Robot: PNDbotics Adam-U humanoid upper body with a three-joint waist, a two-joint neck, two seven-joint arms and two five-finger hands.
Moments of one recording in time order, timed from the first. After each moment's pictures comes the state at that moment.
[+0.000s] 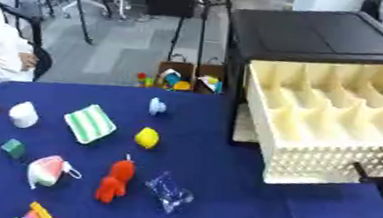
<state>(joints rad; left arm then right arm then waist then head) -0.22 0.21 0.07 -1.98 0.20 -0.64 0.06 -0.21 -1.04 0.11 -1.99 0.96 -0.12 0.01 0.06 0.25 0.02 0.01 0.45</state>
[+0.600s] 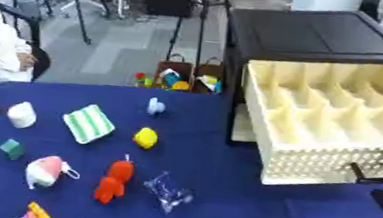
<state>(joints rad) -0.22 0.21 0.07 -1.98 0.20 -0.64 0.05 -0.20 -1.04 0.10 -1.99 0.96 -0.14 0.02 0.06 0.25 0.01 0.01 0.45</state>
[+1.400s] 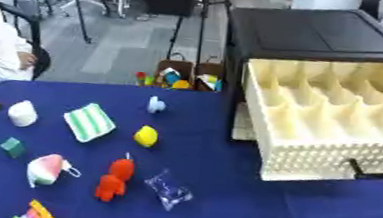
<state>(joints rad) -0.22 0.21 0.07 -1.98 0.20 -0.65 0.06 -0.21 -1.04 -0.03 -1.99 0.83 -0.16 -0.04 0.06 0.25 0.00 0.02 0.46</state>
